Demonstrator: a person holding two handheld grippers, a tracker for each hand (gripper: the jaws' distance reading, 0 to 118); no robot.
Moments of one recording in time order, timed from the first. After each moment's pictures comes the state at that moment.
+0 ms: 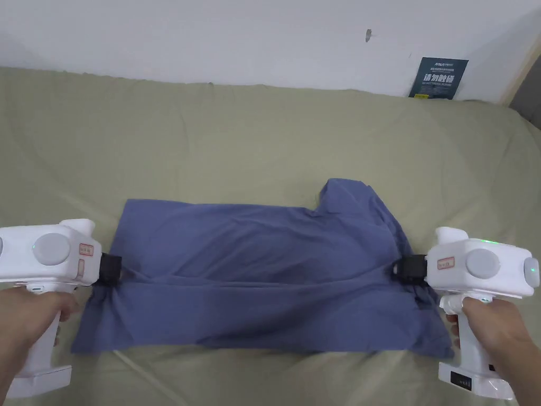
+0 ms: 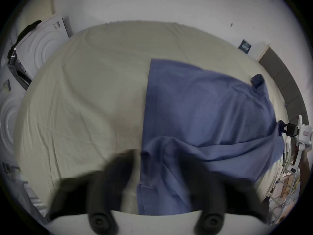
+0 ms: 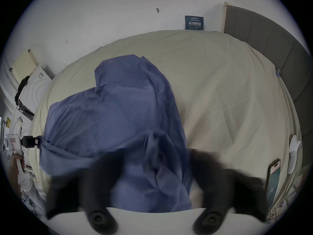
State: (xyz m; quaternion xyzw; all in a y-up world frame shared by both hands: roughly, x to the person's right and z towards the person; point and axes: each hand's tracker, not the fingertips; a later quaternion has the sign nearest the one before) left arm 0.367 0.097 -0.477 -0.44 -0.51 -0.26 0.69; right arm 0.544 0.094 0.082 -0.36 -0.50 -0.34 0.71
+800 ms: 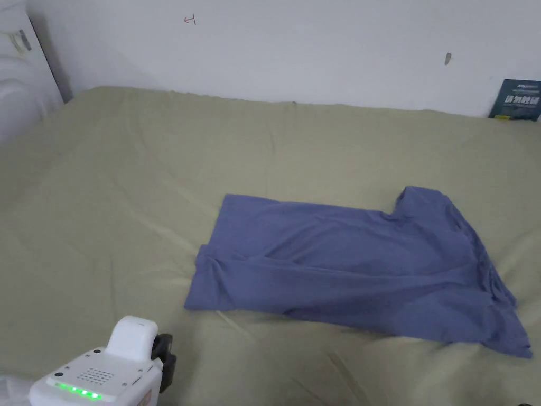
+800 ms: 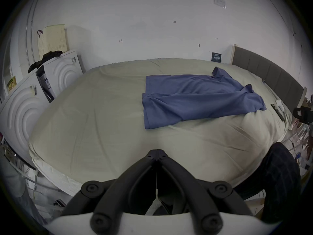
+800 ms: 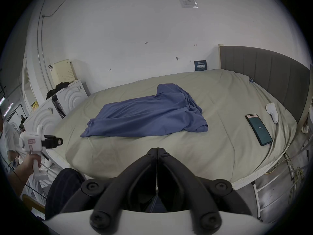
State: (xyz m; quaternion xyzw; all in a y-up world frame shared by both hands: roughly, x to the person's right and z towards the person) left arm 0.107 0.087 -0.416 -0.27 -0.56 -0.24 0.74; right arm 0.194 0.135 0.114 -0.18 -0.50 -0.23 0.81
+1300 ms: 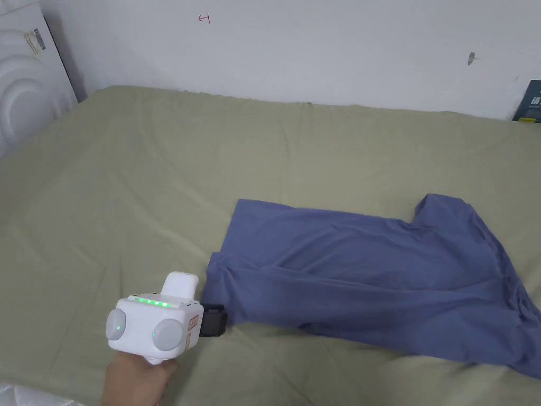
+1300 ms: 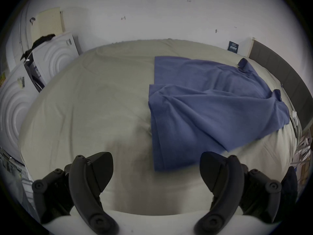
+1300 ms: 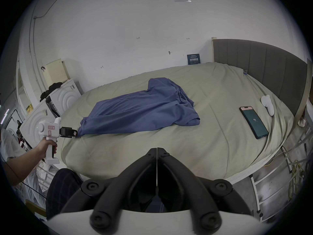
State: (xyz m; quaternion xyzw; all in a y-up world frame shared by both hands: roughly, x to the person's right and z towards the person) left arm 0.250 0.043 -0.452 -0.36 -0.51 -0.26 0.73; right arm 0.206 0.131 0.125 -0.20 -0.52 -0.26 0.79
